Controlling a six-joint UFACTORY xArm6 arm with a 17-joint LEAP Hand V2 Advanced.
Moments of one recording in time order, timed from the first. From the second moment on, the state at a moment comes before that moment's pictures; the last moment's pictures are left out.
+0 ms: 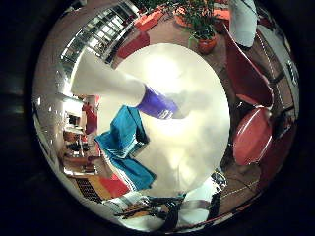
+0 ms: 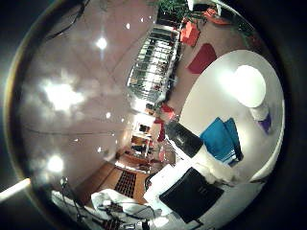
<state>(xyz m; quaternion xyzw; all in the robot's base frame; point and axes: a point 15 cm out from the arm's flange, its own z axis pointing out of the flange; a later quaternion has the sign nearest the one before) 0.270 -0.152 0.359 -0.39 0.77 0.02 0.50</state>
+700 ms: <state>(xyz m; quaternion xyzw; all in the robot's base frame) 0.260 -0.159 0.309 -0.37 0.78 0.02 0.51</state>
